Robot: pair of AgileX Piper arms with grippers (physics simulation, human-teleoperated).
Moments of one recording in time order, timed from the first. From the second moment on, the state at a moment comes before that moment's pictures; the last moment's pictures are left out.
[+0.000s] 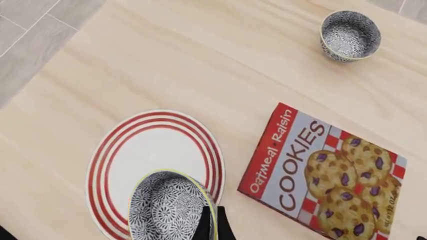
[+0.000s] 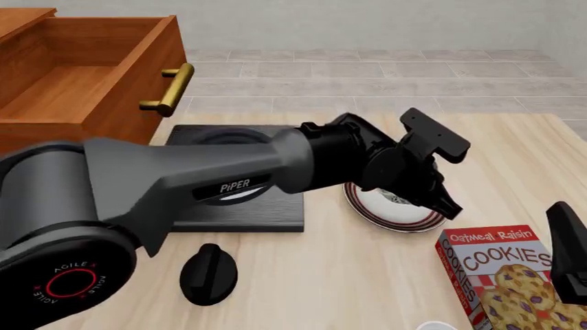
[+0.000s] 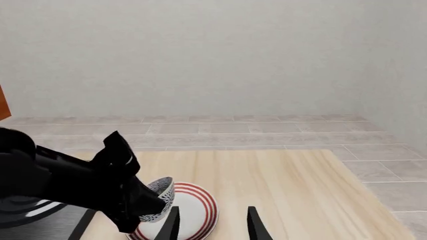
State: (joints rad) left arm -1.01 2.16 -1.77 0.42 0.03; right arm -0.02 0.00 -0.04 -0.02 0.01
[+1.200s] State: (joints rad) left arm -0.98 2.33 -1.89 0.38 -0.03; right arm -0.03 0.00 -0.03 -0.01 0.03
